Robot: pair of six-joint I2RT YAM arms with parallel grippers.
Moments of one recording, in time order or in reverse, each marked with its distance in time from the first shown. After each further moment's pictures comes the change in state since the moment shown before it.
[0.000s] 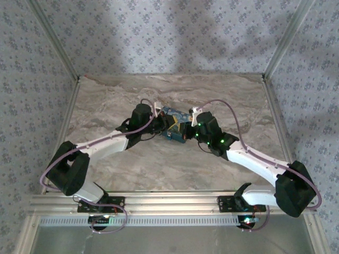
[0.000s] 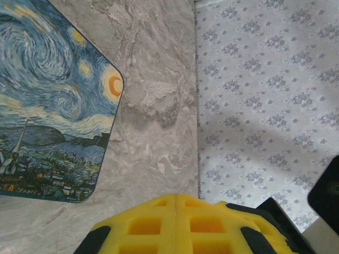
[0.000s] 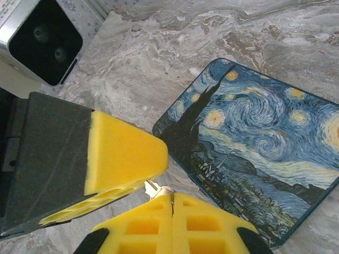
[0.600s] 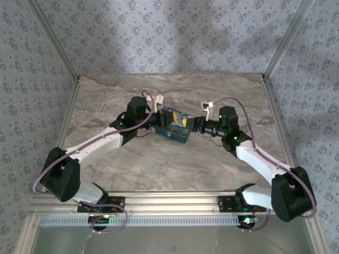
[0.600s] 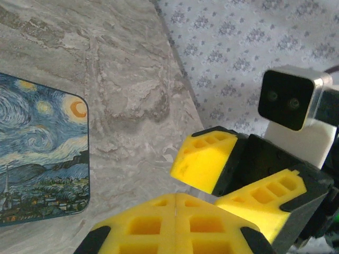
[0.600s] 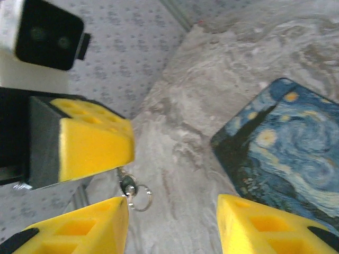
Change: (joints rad) left arm 0.034 -0.081 0.100 -0.177 0.119 0.391; right arm -0.305 -0.033 -0.102 0.266 -0.625 0.028
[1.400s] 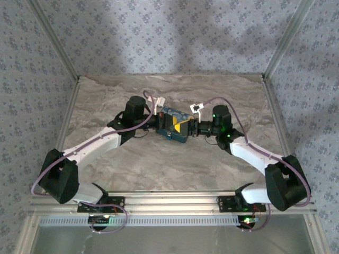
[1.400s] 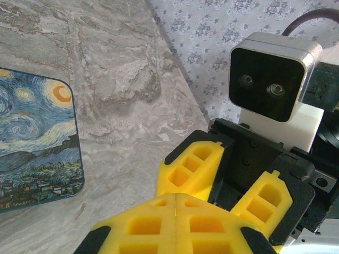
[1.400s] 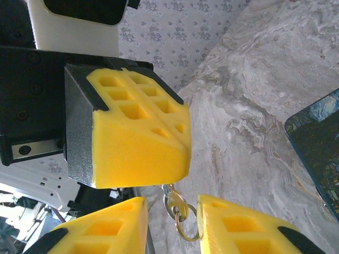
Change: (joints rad) left arm 0.010 -0.014 0.006 -0.055 0.091 0.094; right arm 0.059 0.111 0.029 0.097 -0.194 0.017
